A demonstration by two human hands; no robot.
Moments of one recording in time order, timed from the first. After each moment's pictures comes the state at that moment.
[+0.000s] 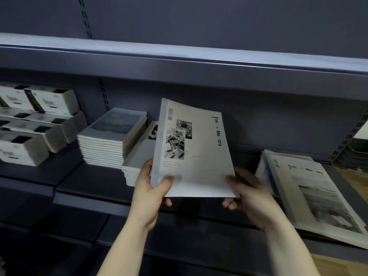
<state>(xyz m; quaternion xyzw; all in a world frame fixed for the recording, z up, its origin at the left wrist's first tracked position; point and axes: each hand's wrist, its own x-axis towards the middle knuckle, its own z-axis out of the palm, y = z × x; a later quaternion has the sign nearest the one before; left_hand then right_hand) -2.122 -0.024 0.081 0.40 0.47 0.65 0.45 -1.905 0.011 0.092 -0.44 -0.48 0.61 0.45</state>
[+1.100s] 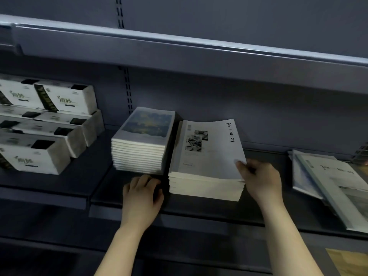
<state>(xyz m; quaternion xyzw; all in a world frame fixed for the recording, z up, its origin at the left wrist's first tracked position) -2.305 0.020 -0.011 0.68 0.68 0.27 -0.06 -2.035 0.047 0.090 -0.71 -0.60 0.13 0.35</state>
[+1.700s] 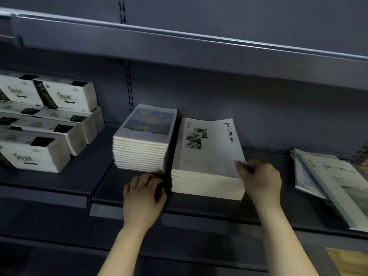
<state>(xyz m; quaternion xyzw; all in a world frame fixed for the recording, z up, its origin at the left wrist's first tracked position) -2.305 0.021 -0.015 0.67 0.69 0.26 -0.05 -2.043 0.058 0.070 -0.72 -0.58 0.06 0.39</state>
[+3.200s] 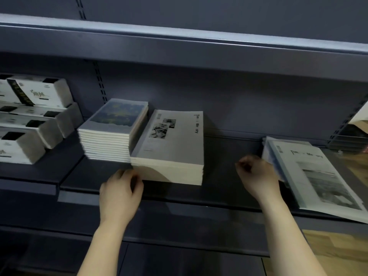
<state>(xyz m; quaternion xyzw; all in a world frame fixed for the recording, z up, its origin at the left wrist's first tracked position) -2.233 -0.021 0.026 0.62 0.71 0.33 -0.02 -1.923 0.040 0.069 -0.71 -0.63 0.10 0.30</state>
